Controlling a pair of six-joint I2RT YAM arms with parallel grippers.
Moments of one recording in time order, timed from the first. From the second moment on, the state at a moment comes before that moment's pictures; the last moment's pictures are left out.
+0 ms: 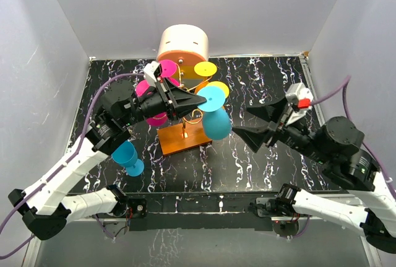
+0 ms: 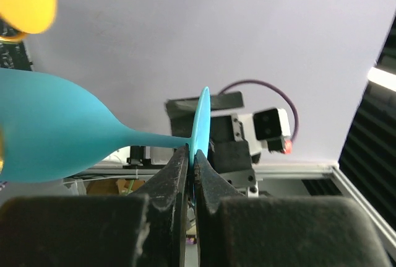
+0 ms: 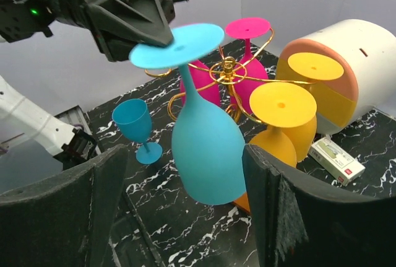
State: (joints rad) left arm -0.76 1.05 1.26 -0.17 0.40 -1.54; right arm 0.96 0.68 1.22 -0.46 0.00 0.10
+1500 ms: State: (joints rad) left arm -0.76 0.92 1.20 -0.47 0.03 -1.48; right arm 0.96 0.42 1.15 -0.44 0.09 0.28
